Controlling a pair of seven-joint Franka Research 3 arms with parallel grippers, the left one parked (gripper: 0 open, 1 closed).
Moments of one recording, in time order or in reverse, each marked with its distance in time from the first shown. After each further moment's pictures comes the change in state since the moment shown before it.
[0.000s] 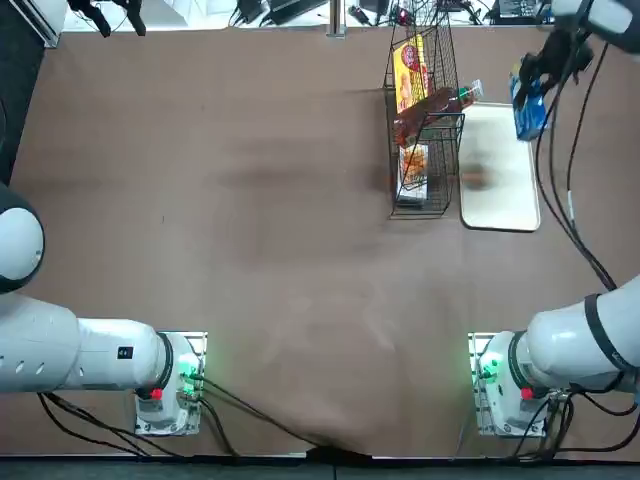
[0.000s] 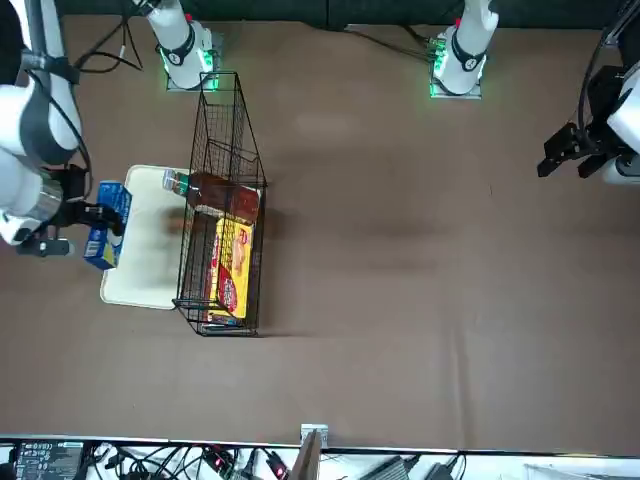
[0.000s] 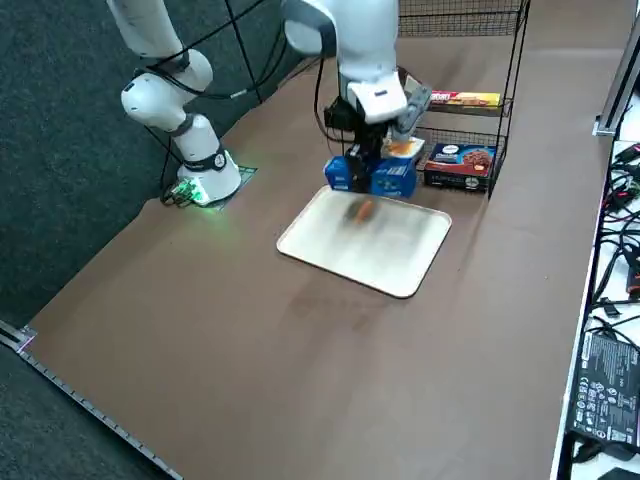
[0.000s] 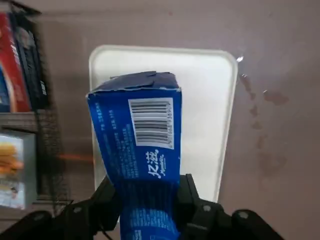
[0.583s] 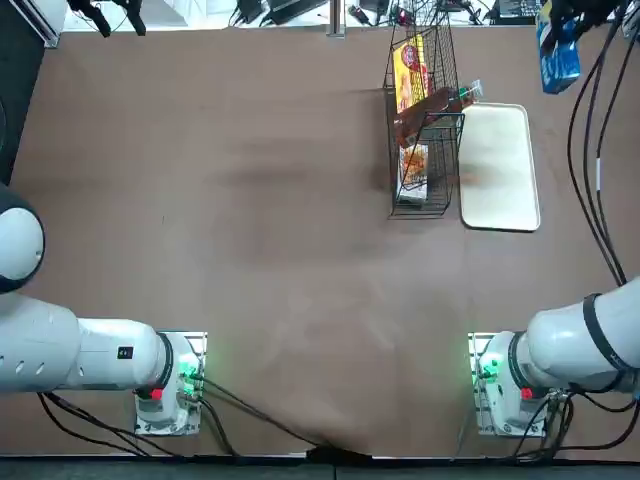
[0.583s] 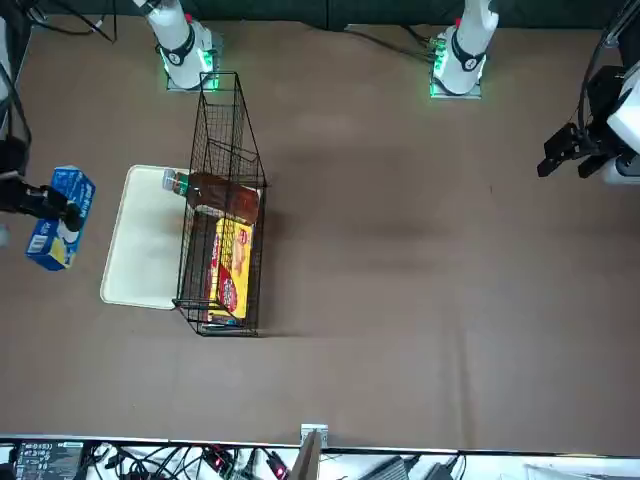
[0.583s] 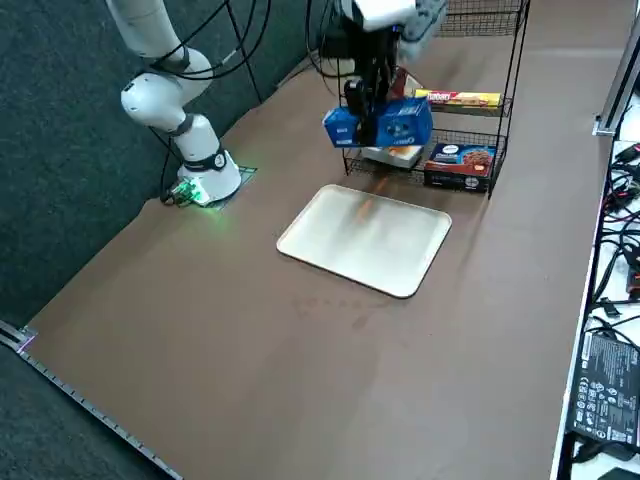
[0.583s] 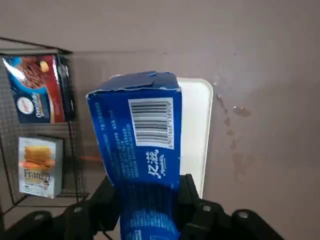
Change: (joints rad) arm -0.014 -0.004 0.000 0.305 0.000 -0.239 0.000
